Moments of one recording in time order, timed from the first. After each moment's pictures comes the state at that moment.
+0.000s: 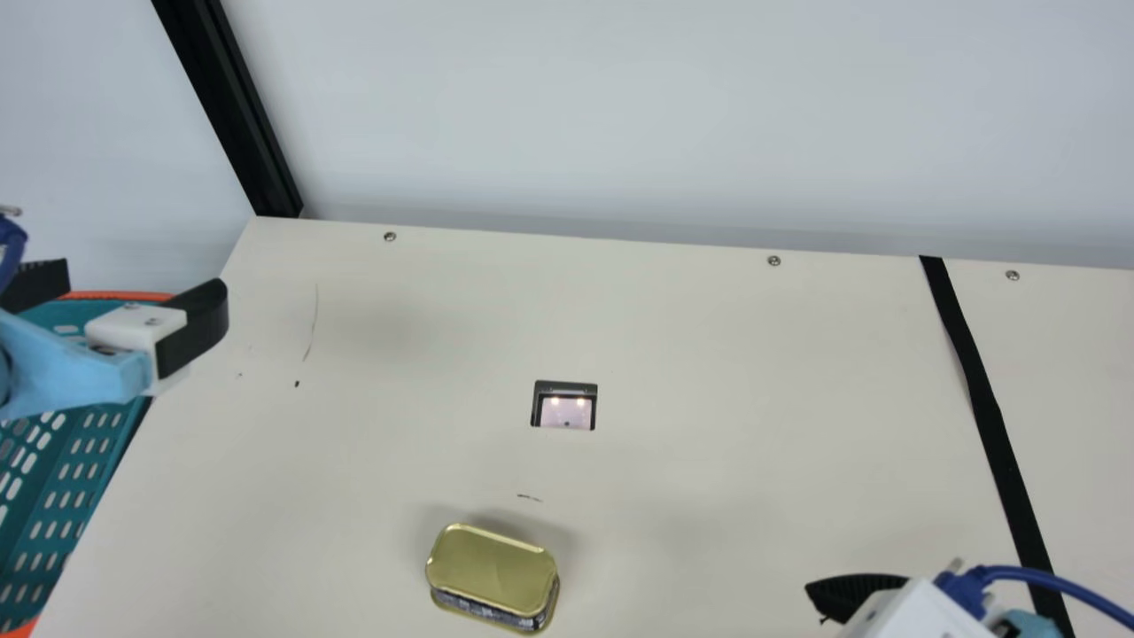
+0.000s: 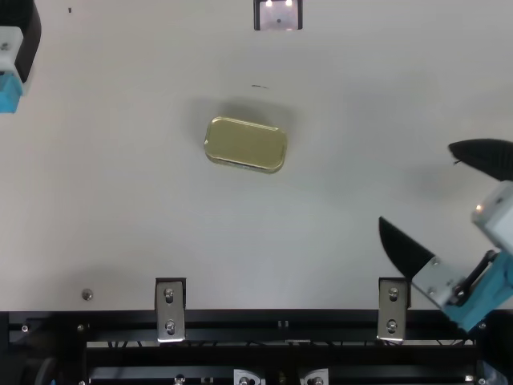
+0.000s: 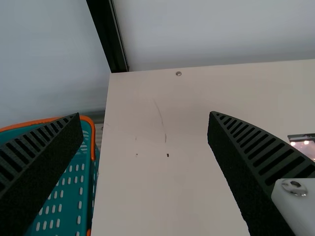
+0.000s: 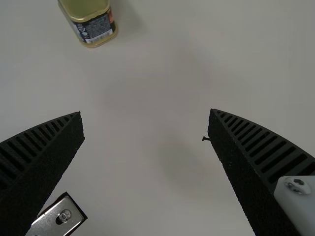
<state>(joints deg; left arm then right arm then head) -5.0 61.0 -48.4 1.8 26.7 0.0 14.7 48.6 -30.9 23.4 43.4 -43.4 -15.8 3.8</state>
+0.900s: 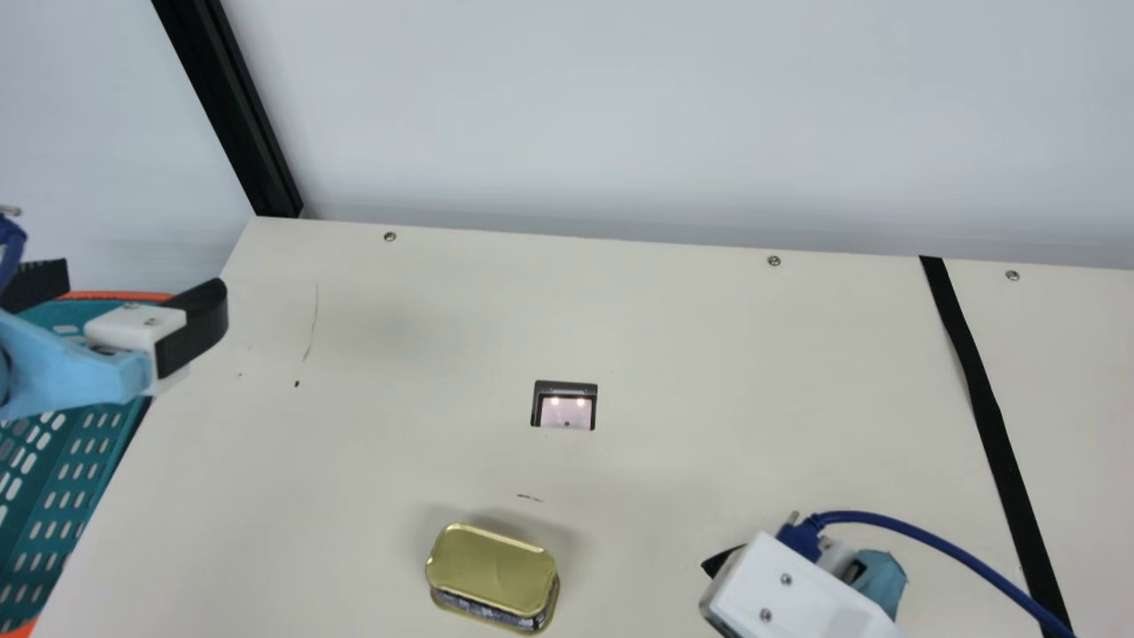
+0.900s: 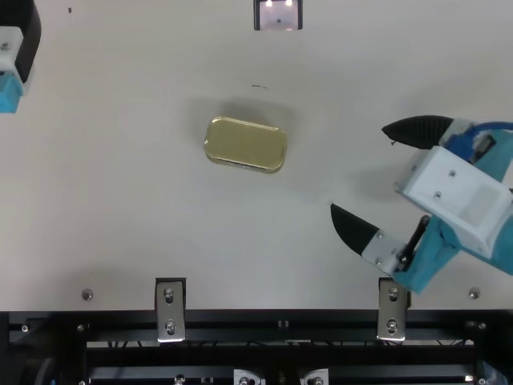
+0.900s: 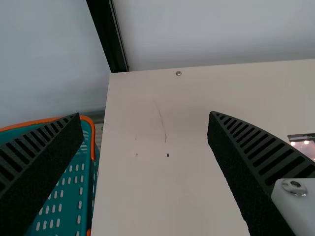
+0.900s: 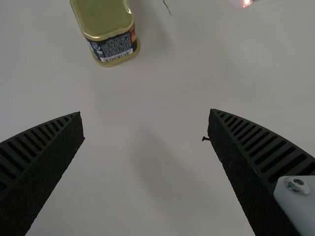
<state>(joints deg) -5.0 61.0 -48.4 1.8 26.7 0.0 22.5 65.2 -32.3 33.0 30.6 -54.8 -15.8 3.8</state>
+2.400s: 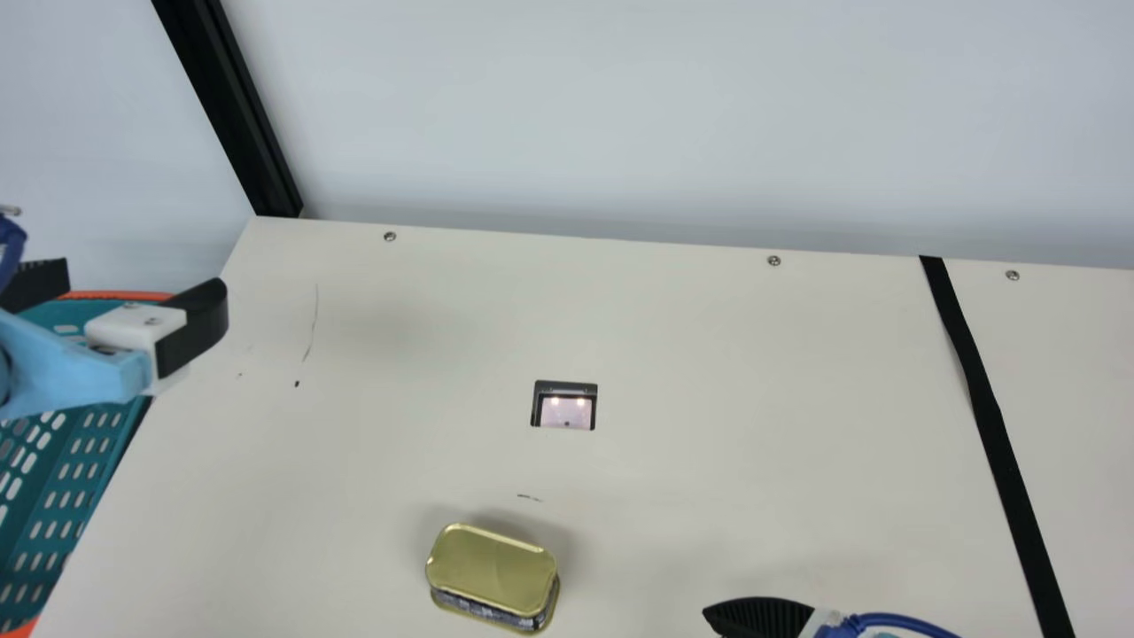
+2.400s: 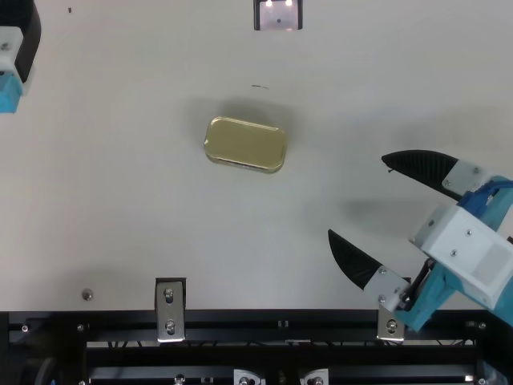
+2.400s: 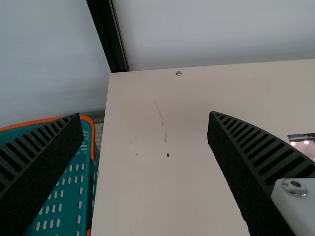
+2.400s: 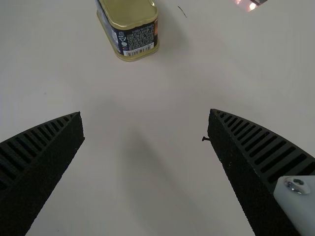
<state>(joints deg) -5.0 61.0 -48.4 1.8 26.7 0.0 26.0 53.8 -18.1 47.6 21.4 -64.9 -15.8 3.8</state>
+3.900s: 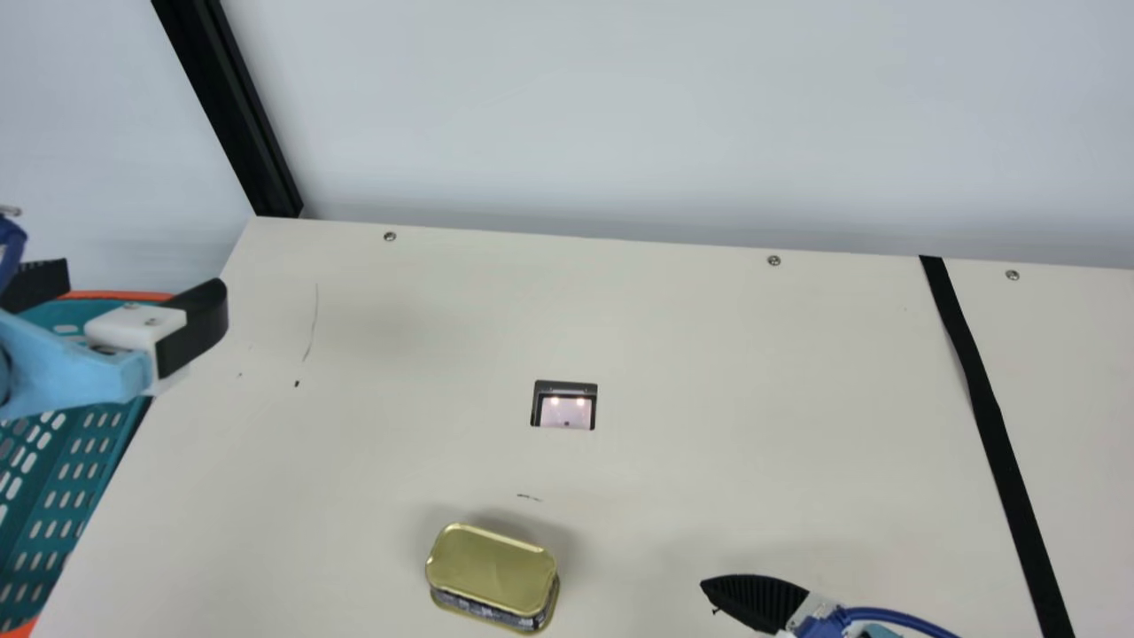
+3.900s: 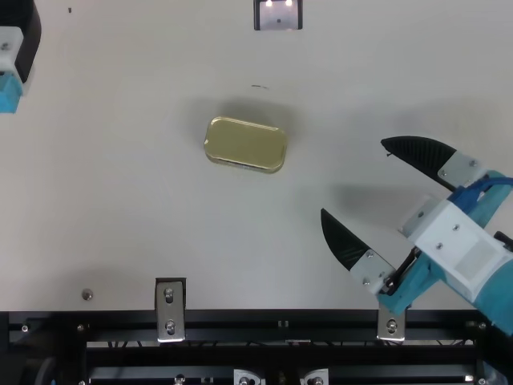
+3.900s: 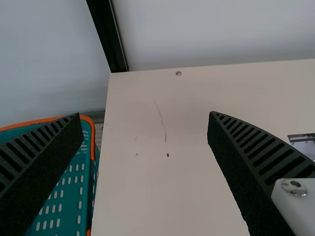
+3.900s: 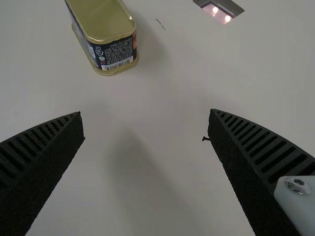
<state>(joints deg) -5.0 61.0 -48.4 1.8 26.7 0.0 37.1 57.0 -15.9 41.5 4.7 -51.7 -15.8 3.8</state>
